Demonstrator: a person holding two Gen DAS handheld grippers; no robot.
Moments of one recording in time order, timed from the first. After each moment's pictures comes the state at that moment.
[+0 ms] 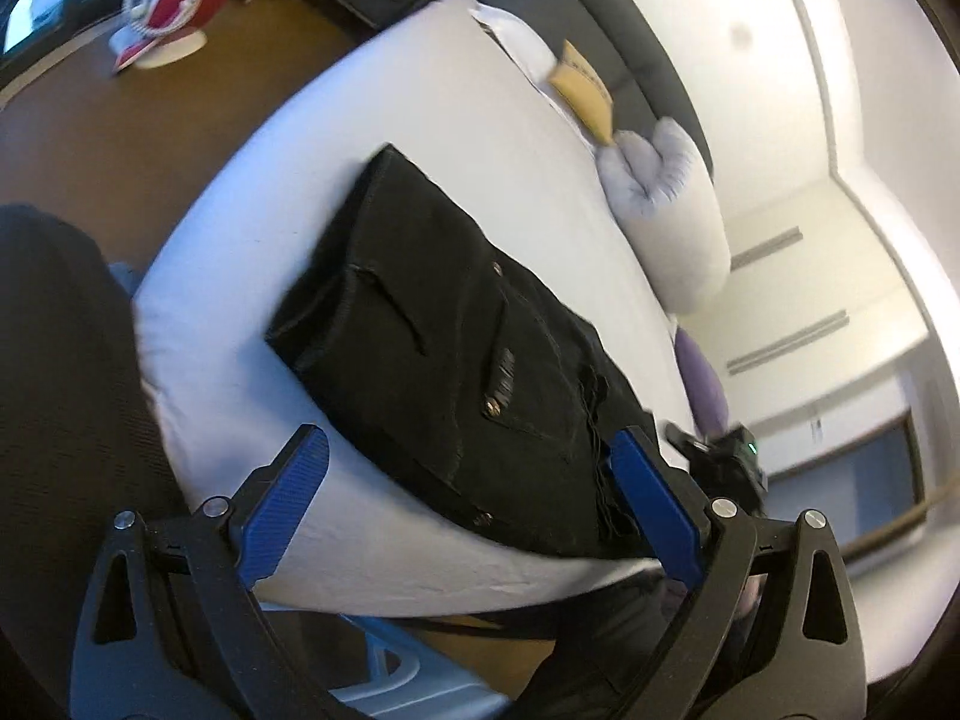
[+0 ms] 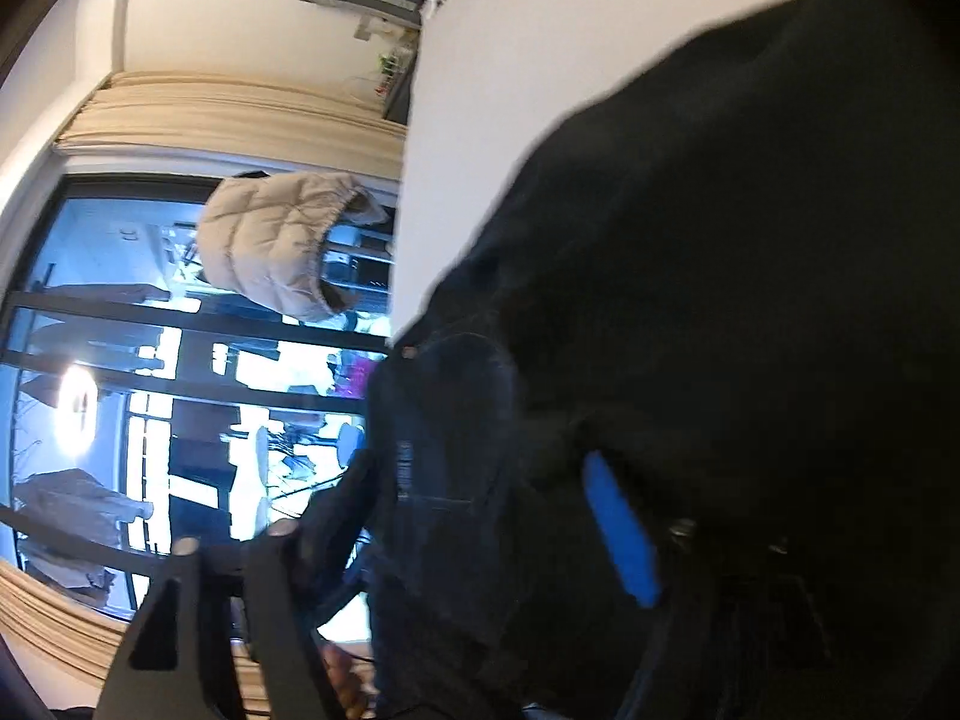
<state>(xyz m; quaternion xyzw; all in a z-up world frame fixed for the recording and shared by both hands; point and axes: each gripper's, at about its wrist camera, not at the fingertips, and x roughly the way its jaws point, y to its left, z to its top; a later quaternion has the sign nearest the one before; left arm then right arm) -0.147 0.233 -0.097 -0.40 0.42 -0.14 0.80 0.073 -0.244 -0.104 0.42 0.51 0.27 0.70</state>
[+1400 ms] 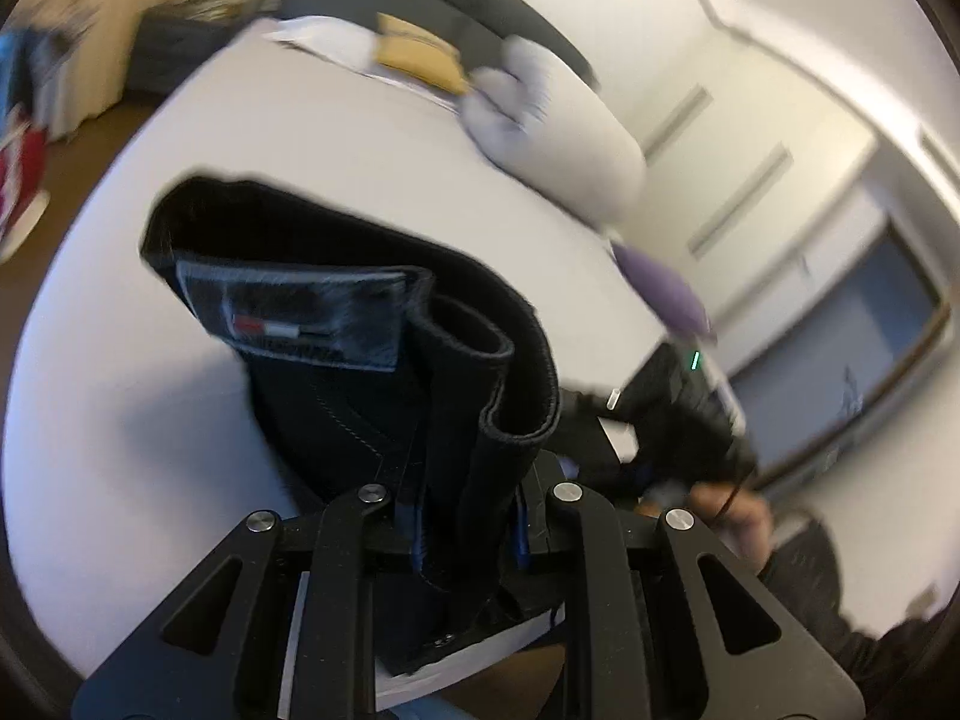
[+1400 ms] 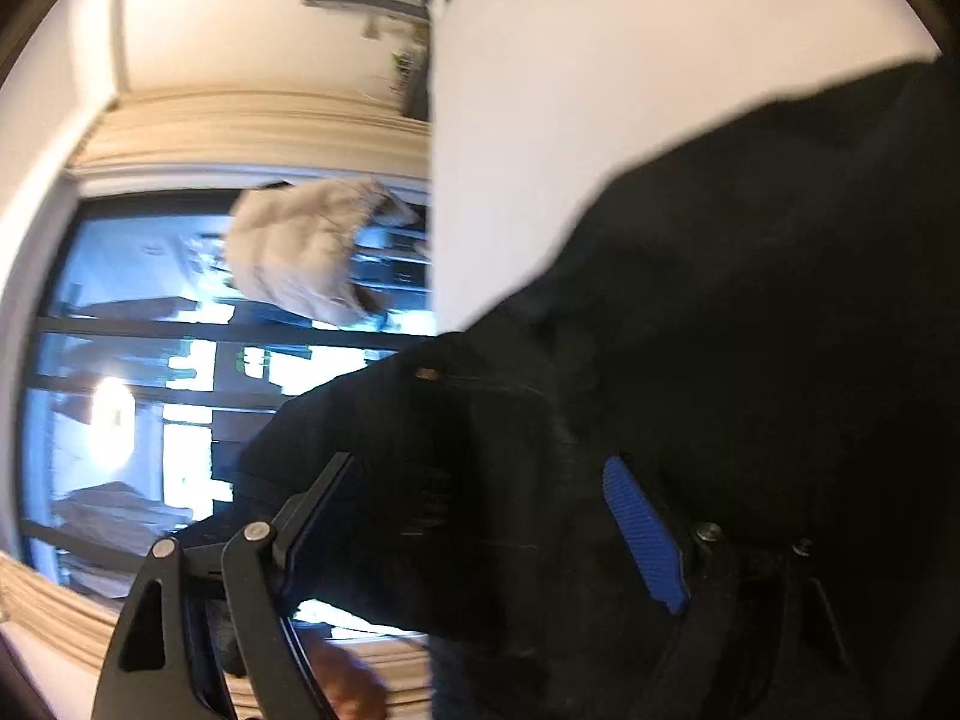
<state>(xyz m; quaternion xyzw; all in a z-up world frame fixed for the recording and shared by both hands) -0.018 0.063 -0.015 -0.19 0.40 -0.27 0.85 0.108 -0.255 -0.082 0.46 0.51 0.31 0.66</state>
